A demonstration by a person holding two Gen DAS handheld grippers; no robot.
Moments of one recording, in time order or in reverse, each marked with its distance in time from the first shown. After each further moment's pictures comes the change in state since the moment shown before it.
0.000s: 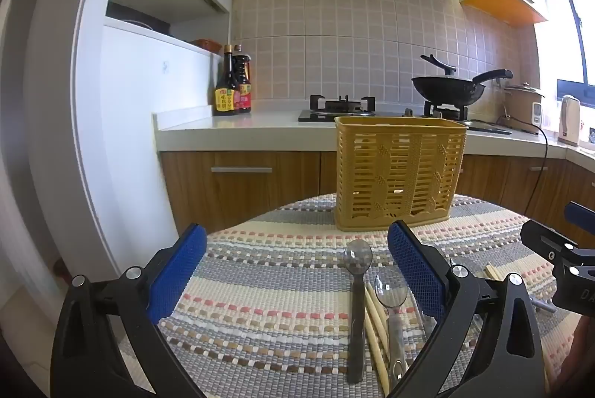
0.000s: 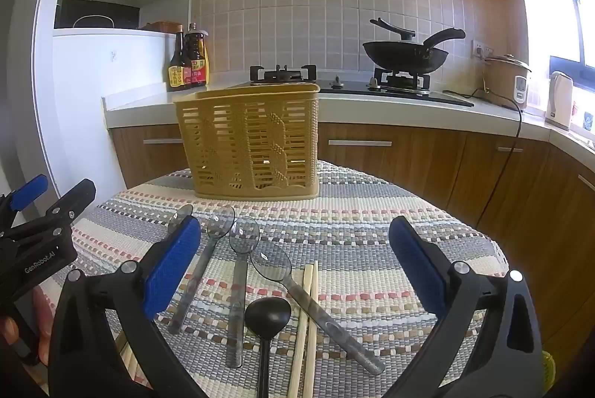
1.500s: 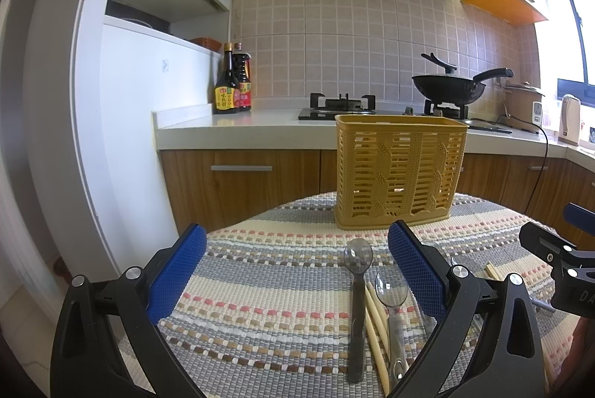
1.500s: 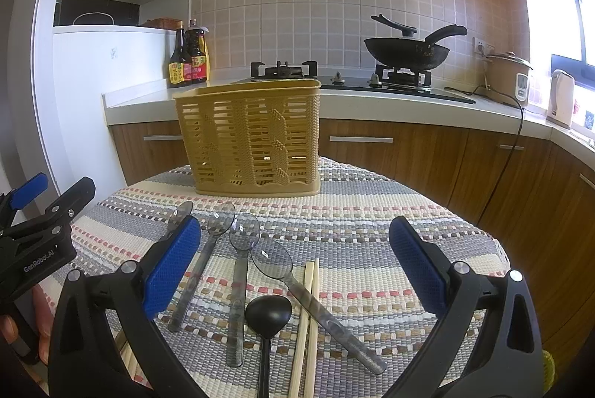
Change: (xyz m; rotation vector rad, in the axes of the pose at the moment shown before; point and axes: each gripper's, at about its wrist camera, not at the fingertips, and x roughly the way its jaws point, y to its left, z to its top) left arm -0.008 -0.001 0.000 -0.004 0.004 -0.001; right arm 0.002 0.000 -0.001 -0.011 0.024 -0.003
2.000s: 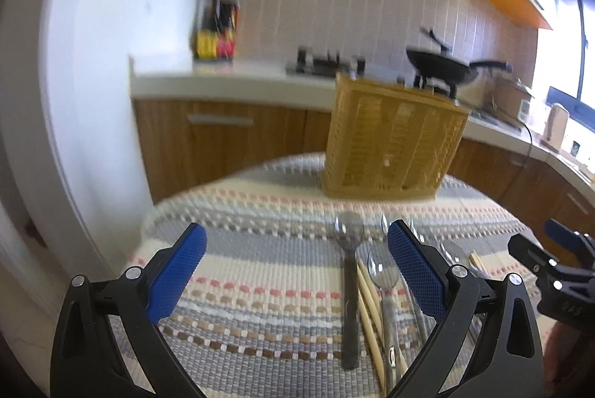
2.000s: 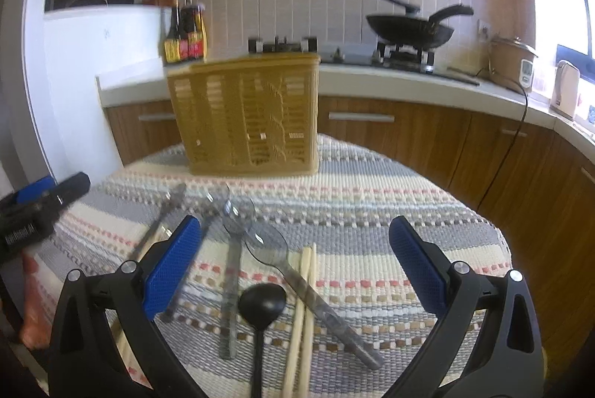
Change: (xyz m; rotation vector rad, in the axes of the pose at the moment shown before) left arm 0.048 0.023 0.000 -0.103 0.252 -0.150; right arm 0.018 -0.005 0.004 -0.004 0.087 0.001
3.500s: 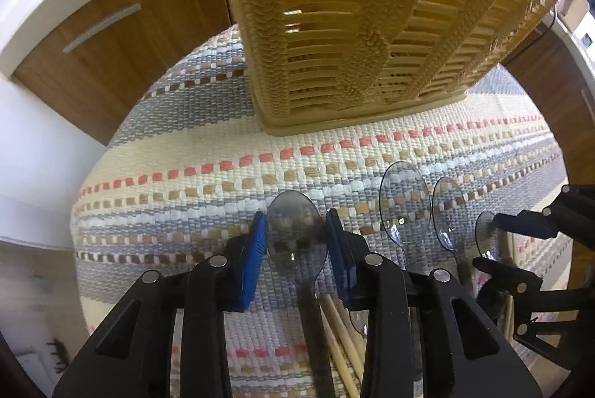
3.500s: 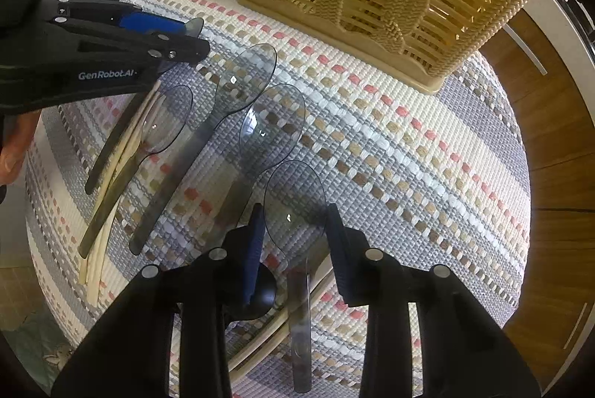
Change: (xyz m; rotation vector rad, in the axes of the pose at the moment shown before) left arm 0.206 -0.158 0.013 0.205 0.723 -0.039; right arm 0.141 0.089 0.011 -0.454 0.825 0.269
